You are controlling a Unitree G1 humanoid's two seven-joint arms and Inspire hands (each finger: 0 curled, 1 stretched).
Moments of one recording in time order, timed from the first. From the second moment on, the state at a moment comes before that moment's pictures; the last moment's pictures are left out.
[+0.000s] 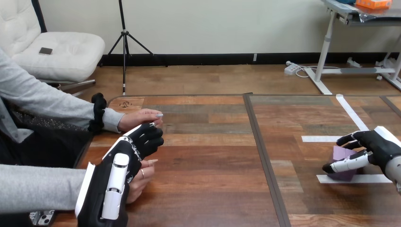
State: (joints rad) left arm 0.33 0.10 -0.06 0.05 -0.23 -0.60 -0.23; right arm -0.66 -0.60 0.10 1.27 -0.36 -0.15 0.12
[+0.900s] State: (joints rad) left arm 0.33 0.10 -0.06 0.05 -0.23 -0.60 -0.23; right arm -0.68 -0.63 0.15 1.27 -0.40 -0.14 0.17
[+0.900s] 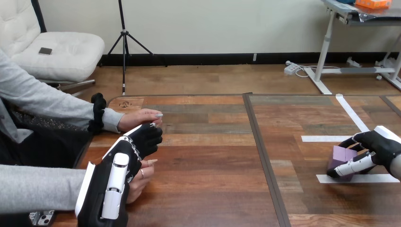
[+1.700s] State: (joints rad) left arm 0.32 0.09 -0.05 0.05 -0.23 -0.60 -0.23; right arm -0.68 -0.63 0.20 1.28 -0.46 -0.13 0.09
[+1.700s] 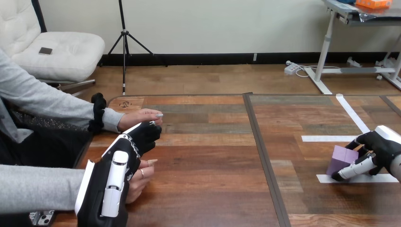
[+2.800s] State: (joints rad) left arm 0.32 0.09 -0.02 0.04 -0.23 -0.58 -0.23; right arm -0.67 -0.63 0.22 1.30 -0.47 -0.18 -0.04
